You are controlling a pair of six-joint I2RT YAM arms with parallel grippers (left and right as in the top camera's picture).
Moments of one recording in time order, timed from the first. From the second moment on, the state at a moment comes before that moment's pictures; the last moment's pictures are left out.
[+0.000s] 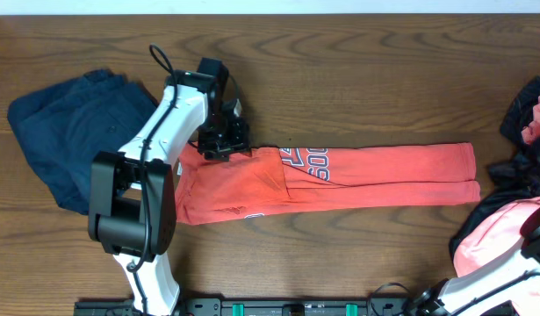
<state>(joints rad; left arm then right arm) -0.25 1.98 1.48 -1.12 0.36 -0.26 -0.74 2.00 1.54 -0.81 -0.19 0.14</state>
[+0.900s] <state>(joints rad) -0.47 2.07 1.48 -0.91 0.19 -0.27 -0.55 1.86 1.57 -1.01 -0.42 -0.02</state>
